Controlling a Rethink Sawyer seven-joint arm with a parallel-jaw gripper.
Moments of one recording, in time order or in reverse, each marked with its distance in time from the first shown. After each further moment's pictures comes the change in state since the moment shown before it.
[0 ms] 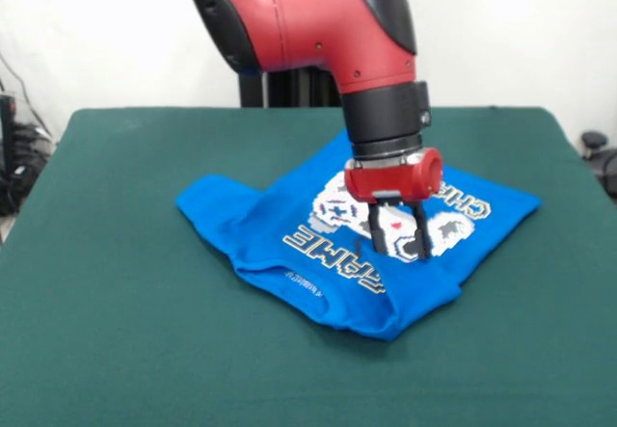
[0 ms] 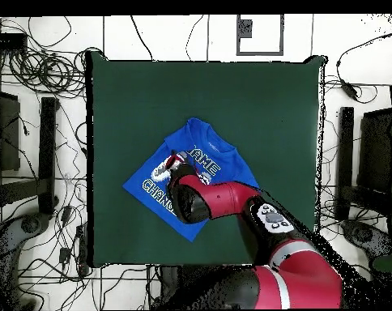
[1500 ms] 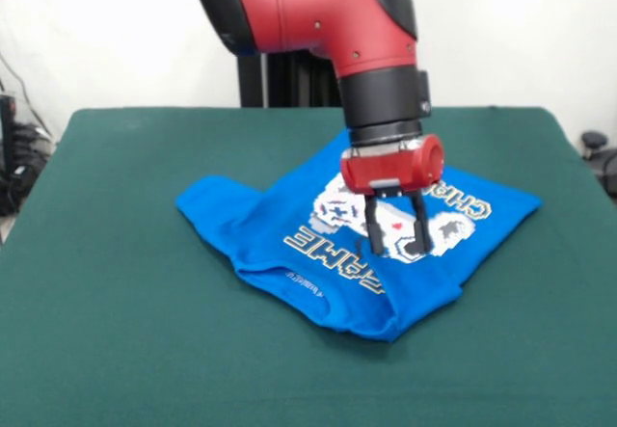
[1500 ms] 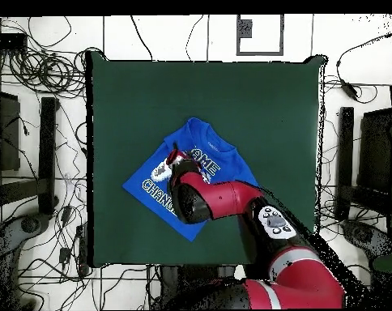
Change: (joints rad) arm 0.018 -0.066 -0.027 0.009 0.016 -0.056 0.000
